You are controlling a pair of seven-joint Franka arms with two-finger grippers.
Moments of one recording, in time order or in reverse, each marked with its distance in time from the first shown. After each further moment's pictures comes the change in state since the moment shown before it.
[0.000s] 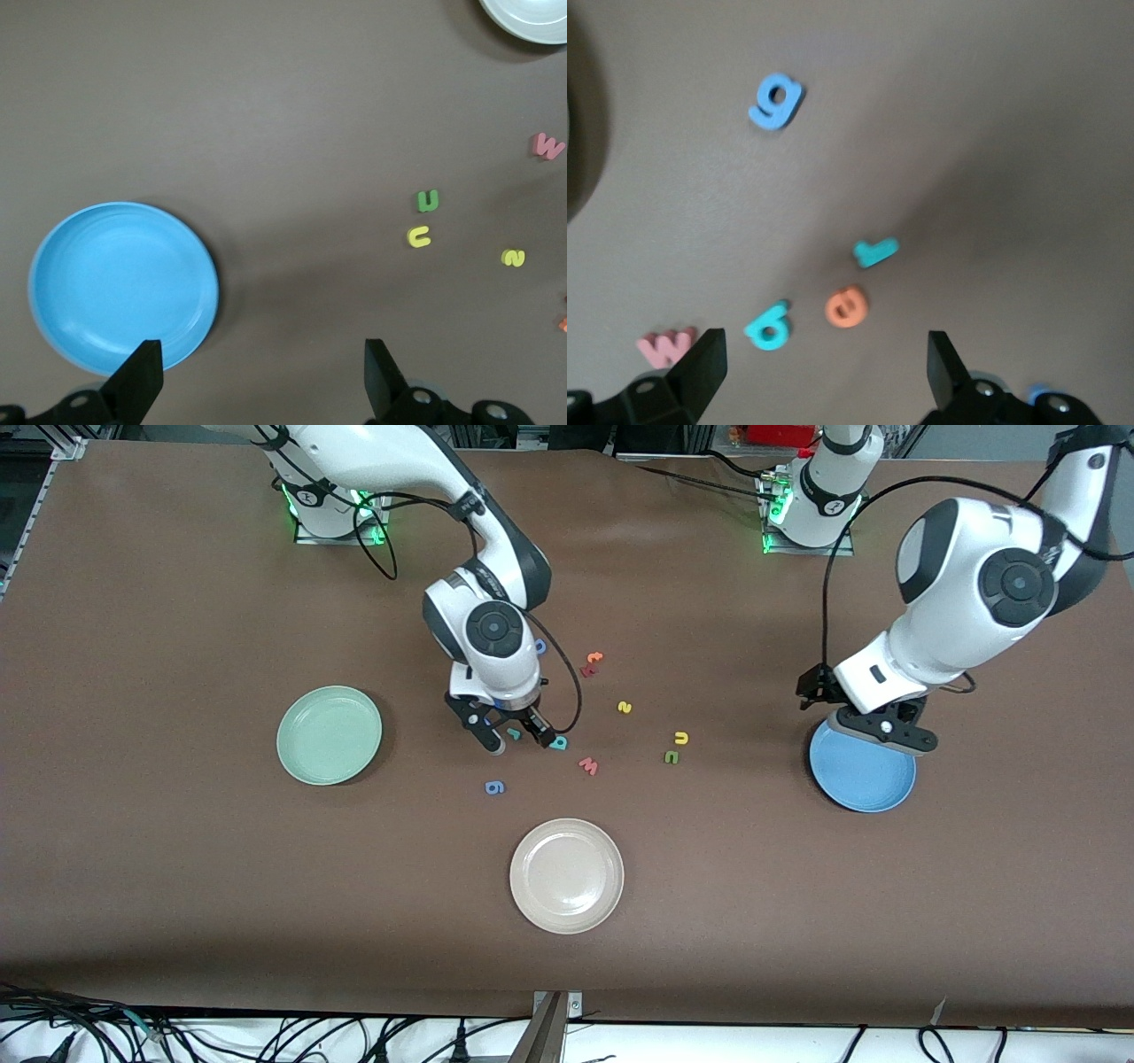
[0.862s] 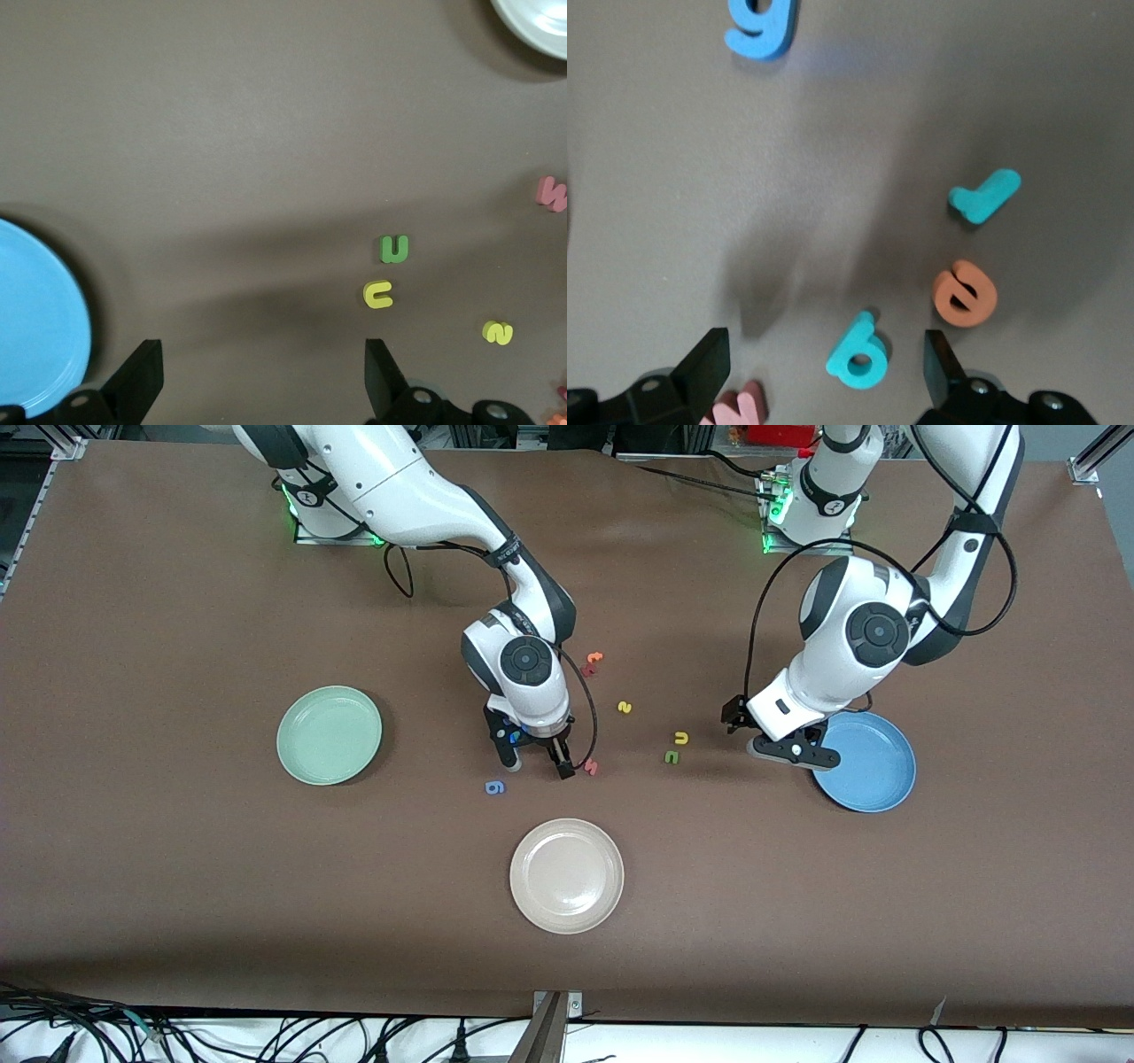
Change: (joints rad) left arm -0.117 0.165 -0.004 -0.048 -0.007 0.232 -0.215; right arm 0.020 0.202 0.003 0.154 0.013 0.133 0.273
